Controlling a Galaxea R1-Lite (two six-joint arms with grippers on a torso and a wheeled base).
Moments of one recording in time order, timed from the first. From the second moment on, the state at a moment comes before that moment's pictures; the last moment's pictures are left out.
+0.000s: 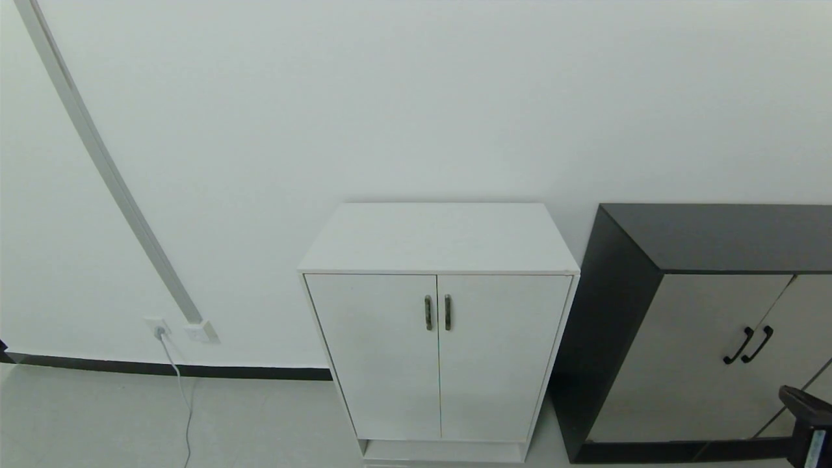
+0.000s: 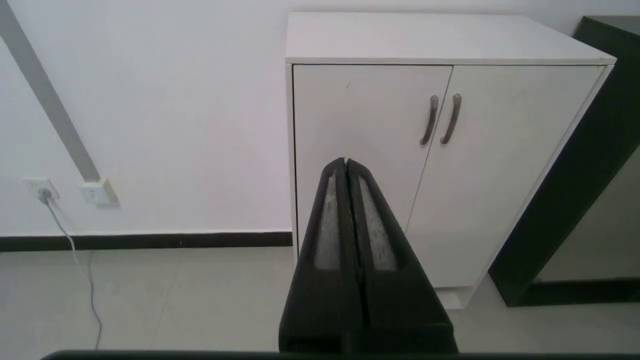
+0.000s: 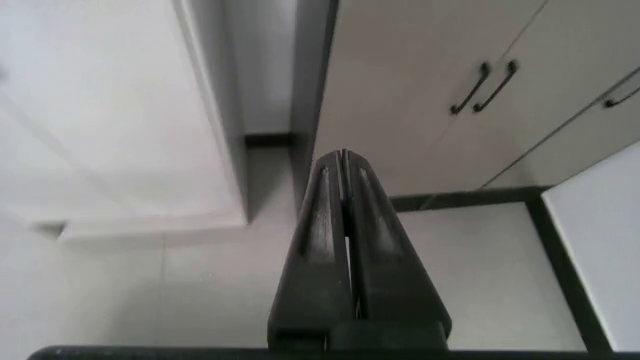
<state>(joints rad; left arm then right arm) 0.00 0.00 0.00 0.00 -0.03 -0.02 0.22 1.12 0.00 -0.81 -0.35 0.02</state>
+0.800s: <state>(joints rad) 0.00 0.00 0.00 0.00 -0.03 -0.02 0.25 0.43 -0.02 -0.04 0.01 -0.01</state>
